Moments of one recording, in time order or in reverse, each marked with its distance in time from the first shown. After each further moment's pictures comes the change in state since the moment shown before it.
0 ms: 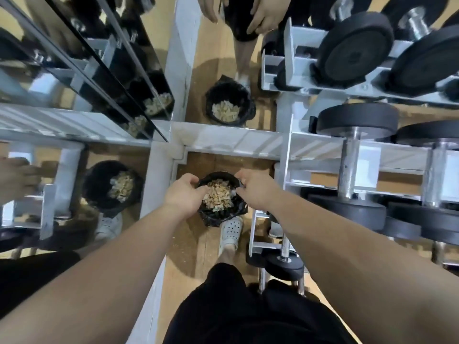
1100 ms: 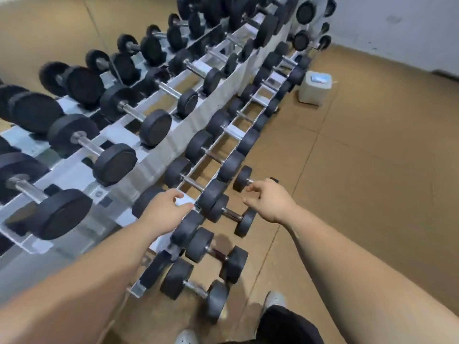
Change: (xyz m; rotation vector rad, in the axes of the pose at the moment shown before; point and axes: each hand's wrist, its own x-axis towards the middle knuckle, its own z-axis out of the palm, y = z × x) left_hand -0.396 0.110 0.385 0.790 -0.418 0.970; right_hand -0.627 0.306 0.176 0.633 0.806 0.793
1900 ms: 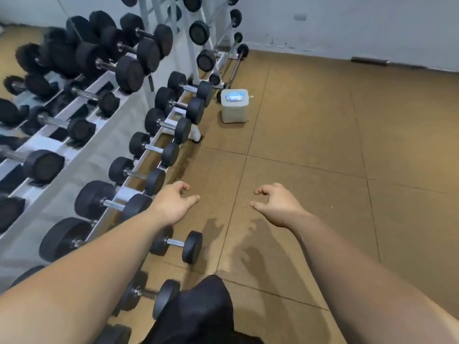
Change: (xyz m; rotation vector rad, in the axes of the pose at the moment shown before) left_hand 0.269 0.550 0.272 0.146 -0.118 0.251; right_hand 0.161 0.493 -0.342 0.232 0.139 0.292
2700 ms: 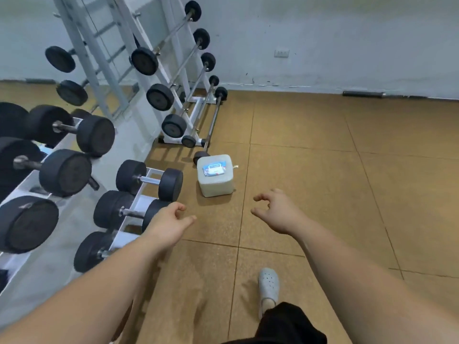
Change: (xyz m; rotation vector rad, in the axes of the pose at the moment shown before) left_hand 0.650 0.279 -0.100 -0.071 -0.045 -0.016; right_hand 0.644 -0.021 -0.313 0.056 0.061 0.038
